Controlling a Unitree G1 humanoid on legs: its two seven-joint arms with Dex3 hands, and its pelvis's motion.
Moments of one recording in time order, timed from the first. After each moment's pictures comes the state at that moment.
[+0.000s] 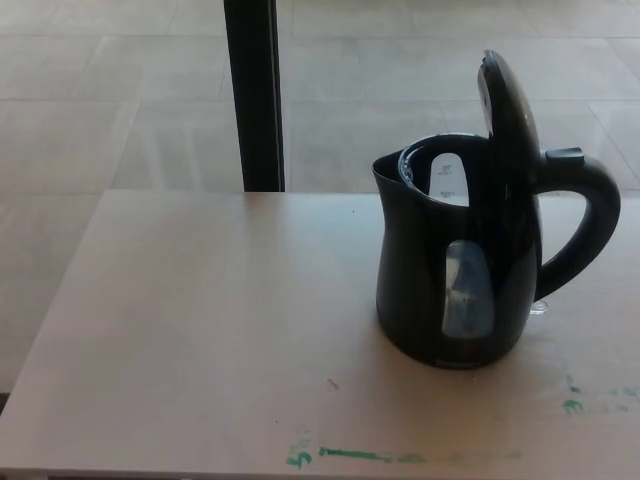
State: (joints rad) left_arm 0.14 0.56 0.41 1.10 -0.11 0.05 -0.29; right_arm 0.21 -0.38 -0.59 0.78 0.13 -0.14 0.09
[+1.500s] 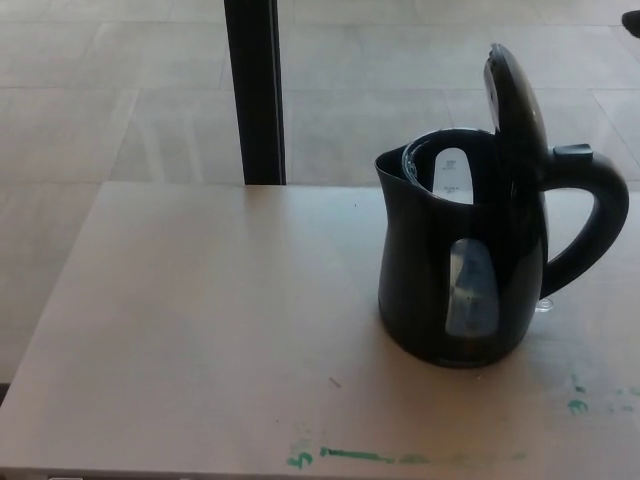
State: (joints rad) left_arm 0.10 0.62 0.51 1.23 -0.22 0.04 -0.47; right_arm -0.79 -0.79 0.06 0.23 0.14 0.07 0.41
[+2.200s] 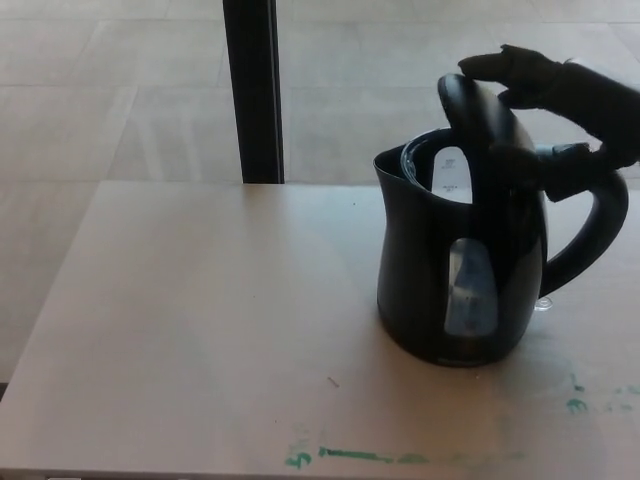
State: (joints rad) left_arm 0.11 0.62 0.51 1.22 -0.23 0.05 -0.48; right_arm -0.98 -0.67 0.40 0.53 -0.15 -0.05 0.43
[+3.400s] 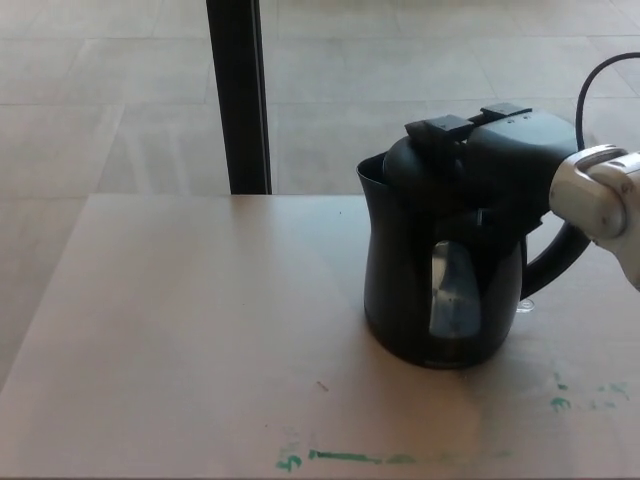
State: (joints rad) left_arm 0.10 0.64 0.48 1.22 -0.25 0.04 -0.49; right_arm -1.02 -0.61 0.68 0.58 -0.58 -0.09 0.28
